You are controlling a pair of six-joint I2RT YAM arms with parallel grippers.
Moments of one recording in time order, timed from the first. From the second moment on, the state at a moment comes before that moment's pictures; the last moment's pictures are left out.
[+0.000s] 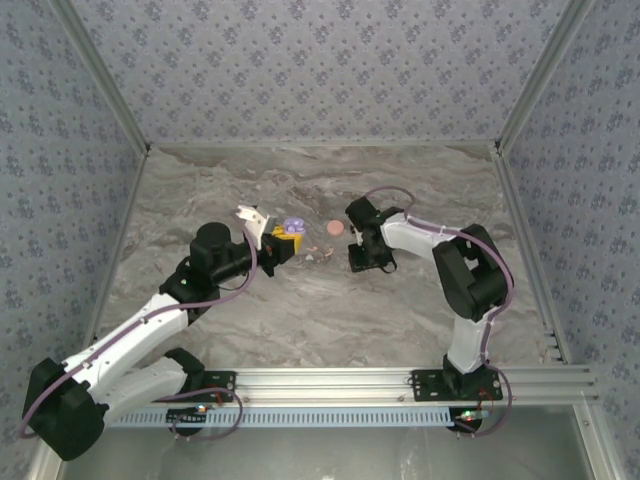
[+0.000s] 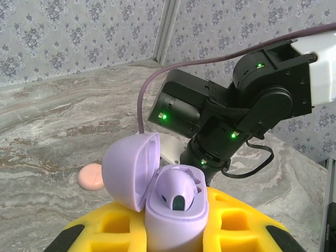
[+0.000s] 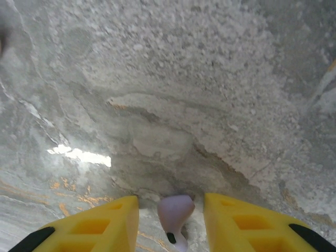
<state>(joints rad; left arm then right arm) -0.63 0.95 0.63 0.13 0.35 -0.23 0.56 1.86 1.19 -0.71 -0.02 0.30</state>
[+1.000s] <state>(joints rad) -0.63 0.95 0.63 0.13 0.35 -0.23 0.59 1.93 1.28 -0.80 0.04 0.27</state>
